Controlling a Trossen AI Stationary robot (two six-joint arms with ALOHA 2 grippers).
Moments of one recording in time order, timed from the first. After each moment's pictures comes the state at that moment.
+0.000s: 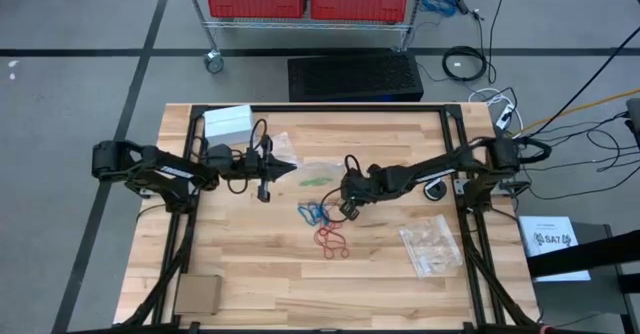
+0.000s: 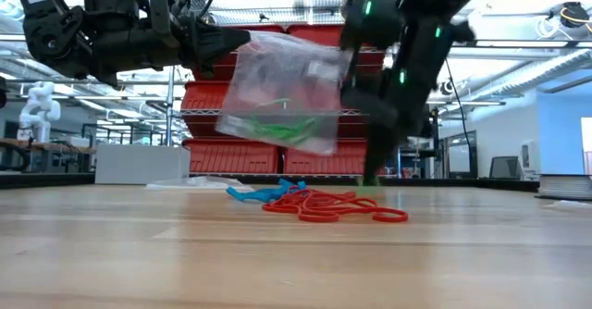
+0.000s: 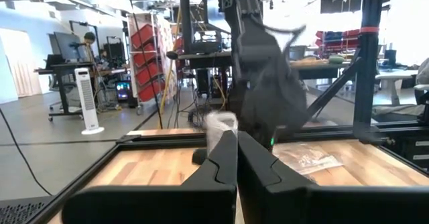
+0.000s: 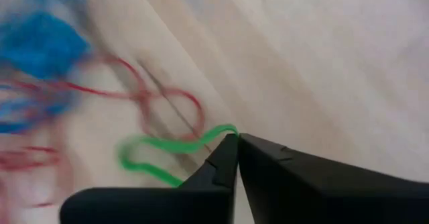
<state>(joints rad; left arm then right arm) 0.25 1.34 0.26 1.27 0.28 0.03 0.03 1.75 1.00 -0.42 0.26 0.66</state>
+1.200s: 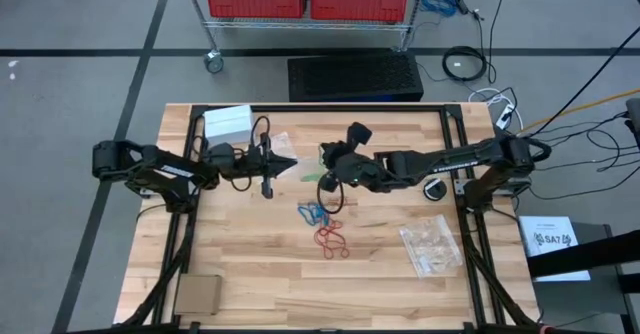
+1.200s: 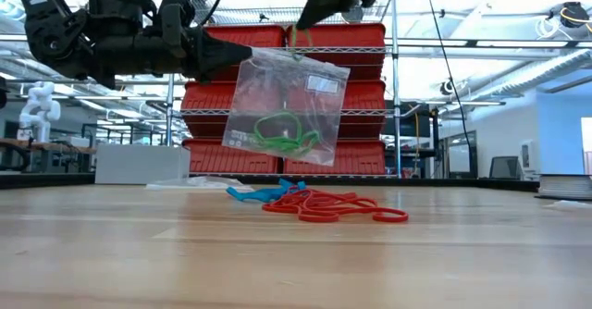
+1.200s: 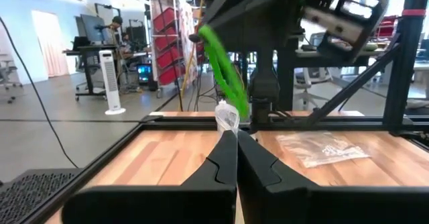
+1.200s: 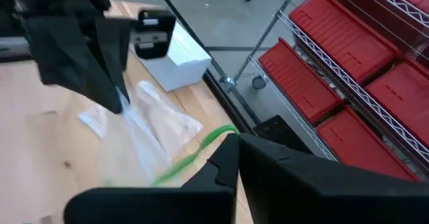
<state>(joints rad) 0.27 1.34 0.26 1.21 0.21 0.03 0.09 1.65 1.38 -0.30 0.79 0.01</state>
